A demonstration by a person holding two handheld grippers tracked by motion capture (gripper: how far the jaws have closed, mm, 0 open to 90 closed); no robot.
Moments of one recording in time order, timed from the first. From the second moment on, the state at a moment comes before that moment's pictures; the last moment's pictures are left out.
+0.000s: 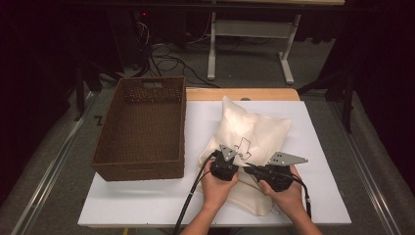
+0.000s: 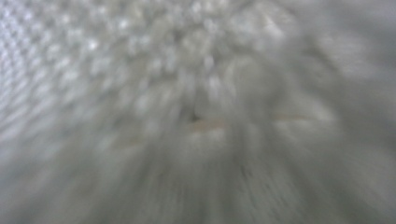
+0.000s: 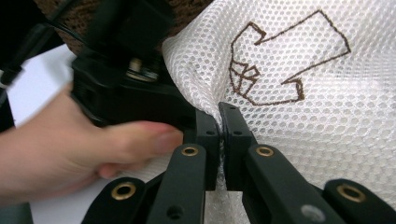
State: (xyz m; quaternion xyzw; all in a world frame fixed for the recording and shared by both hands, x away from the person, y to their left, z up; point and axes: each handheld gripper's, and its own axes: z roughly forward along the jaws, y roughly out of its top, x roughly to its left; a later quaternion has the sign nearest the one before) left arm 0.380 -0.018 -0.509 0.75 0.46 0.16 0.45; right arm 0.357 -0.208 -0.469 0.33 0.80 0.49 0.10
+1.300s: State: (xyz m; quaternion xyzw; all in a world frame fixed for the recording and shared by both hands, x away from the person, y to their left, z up) left arm 0.308 0.084 -0.510 0.76 0.48 0.22 0.38; right arm 0.325 -0.197 -0.470 0.31 0.81 0.47 0.17
